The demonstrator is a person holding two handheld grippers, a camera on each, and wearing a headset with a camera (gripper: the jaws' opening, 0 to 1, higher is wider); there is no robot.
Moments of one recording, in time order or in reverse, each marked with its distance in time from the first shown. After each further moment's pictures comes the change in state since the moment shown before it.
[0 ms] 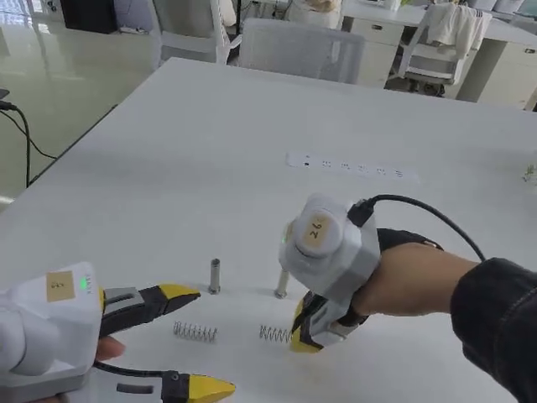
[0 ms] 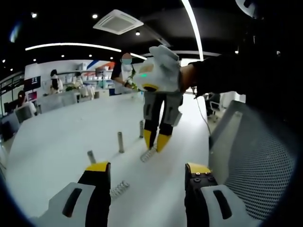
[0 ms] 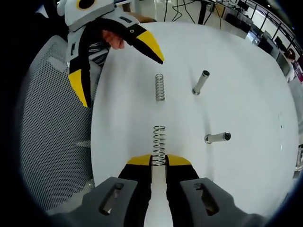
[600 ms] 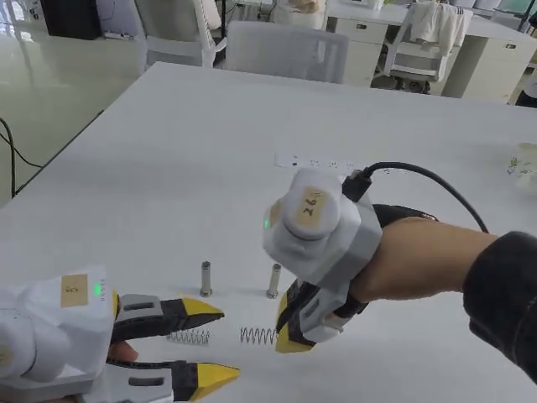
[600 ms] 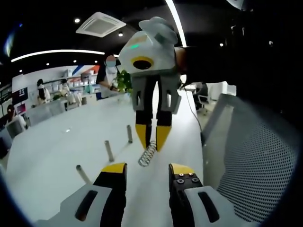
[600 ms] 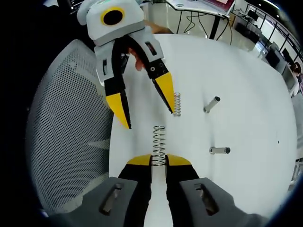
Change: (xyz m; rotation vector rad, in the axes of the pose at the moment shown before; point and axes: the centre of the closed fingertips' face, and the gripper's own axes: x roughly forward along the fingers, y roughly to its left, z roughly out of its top) left arm 0.014 -0.018 0.008 0.107 0.005 -0.107; right arm -0.024 0.028 0.024 -0.088 -0.032 0.039
